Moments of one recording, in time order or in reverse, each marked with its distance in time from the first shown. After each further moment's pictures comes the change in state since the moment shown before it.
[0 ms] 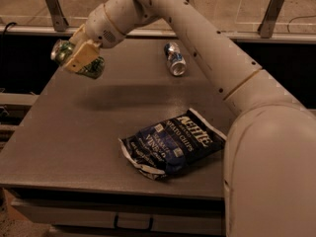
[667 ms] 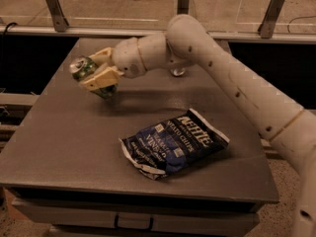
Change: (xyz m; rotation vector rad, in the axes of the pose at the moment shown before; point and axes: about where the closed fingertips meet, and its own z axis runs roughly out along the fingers) arm 0.043 0.036 -0.020 0.116 -0.272 0.052
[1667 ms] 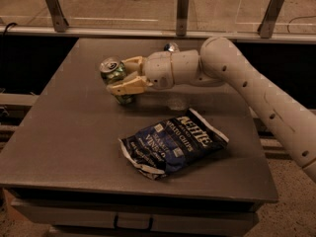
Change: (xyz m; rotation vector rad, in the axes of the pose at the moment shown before) arm 0.039 0.012 -0.065 0.113 -0.063 0.037
